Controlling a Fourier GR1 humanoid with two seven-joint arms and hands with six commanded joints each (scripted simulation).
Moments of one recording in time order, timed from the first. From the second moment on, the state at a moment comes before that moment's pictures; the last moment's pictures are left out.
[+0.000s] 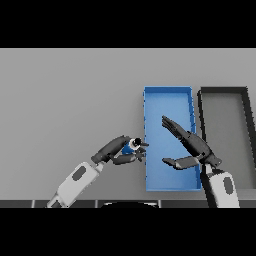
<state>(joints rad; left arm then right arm) -0.29 0.17 -0.61 -1.56 0.11 -0.13 -0.04 -0.04 -0.34 0.13 -1.95 -0.38 0.45 0.14</state>
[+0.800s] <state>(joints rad) -0.29 0.17 -0.62 -1.56 0.10 -0.16 -0.06 -0.41 -0.20 0.34 -1.81 -0.32 0.56 0.31</state>
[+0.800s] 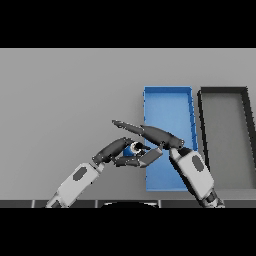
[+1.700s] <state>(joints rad) -0.28 0.16 -0.58 -1.58 0.12 -0.18 -0.04 -0.50 -0.14 0.39 -1.73 -0.33 0.64 0.23</state>
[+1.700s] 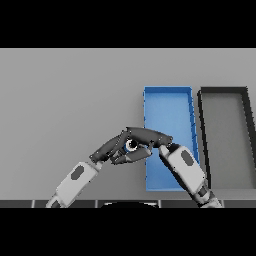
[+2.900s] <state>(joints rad) -0.30 0.22 -0.60 -1.54 -0.02 -0.22 0.04 -0.49 -0.04 0.28 -1.77 -0.47 0.62 0.39</state>
